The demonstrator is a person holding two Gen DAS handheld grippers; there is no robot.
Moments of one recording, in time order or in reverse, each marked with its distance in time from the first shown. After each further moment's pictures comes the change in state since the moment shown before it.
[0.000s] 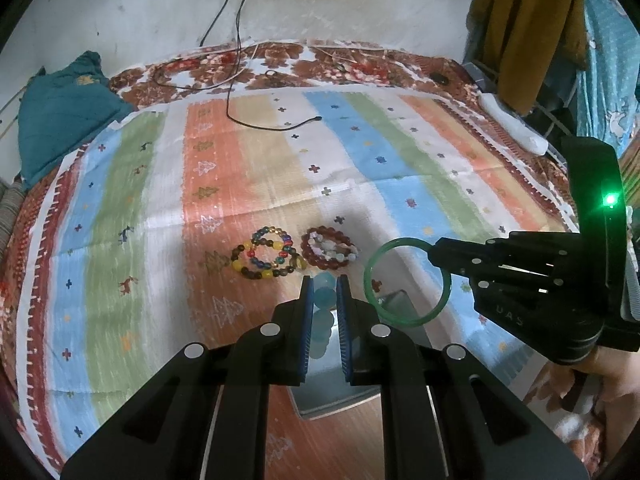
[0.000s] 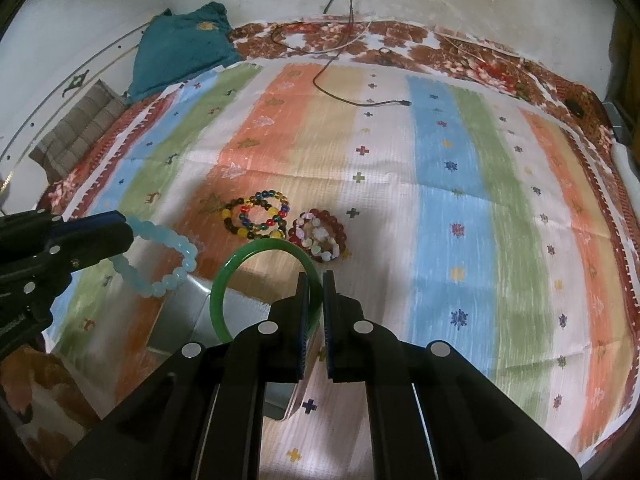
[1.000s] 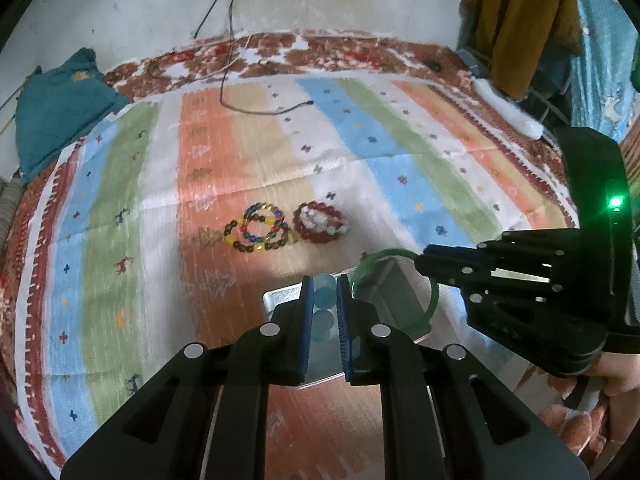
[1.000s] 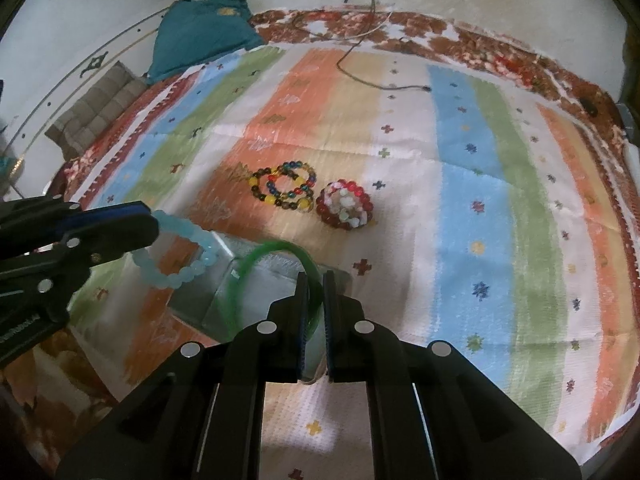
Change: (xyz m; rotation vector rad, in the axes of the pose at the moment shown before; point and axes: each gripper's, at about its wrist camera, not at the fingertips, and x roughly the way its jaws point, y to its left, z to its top) left arm -0.003 -0.009 -0.023 0.010 0.041 0.013; right arm 0.002 0.014 -0.023 -0.012 0.069 0.070
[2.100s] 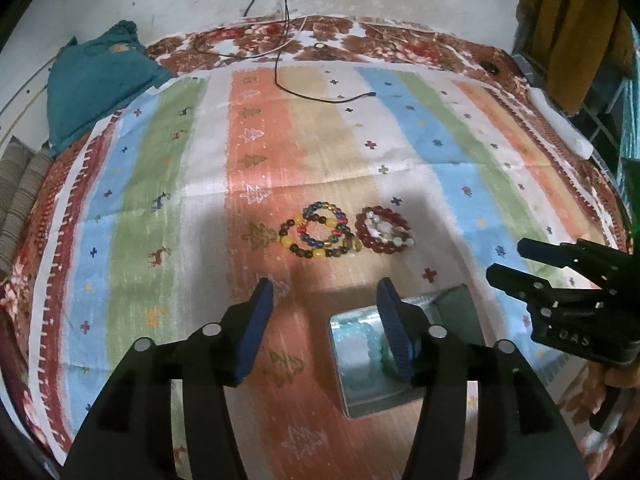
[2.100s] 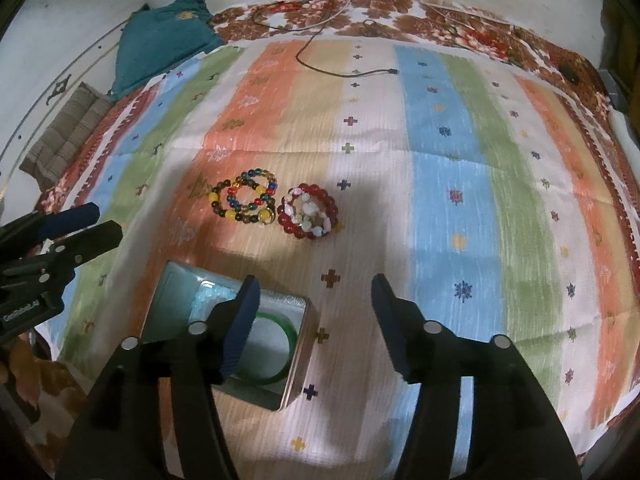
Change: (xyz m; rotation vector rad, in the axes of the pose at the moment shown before) left arm 0.029 0.040 0.026 -0.093 0.053 0.131; right arm 0.014 -0.028 0.024 0.091 0.017 -0.076
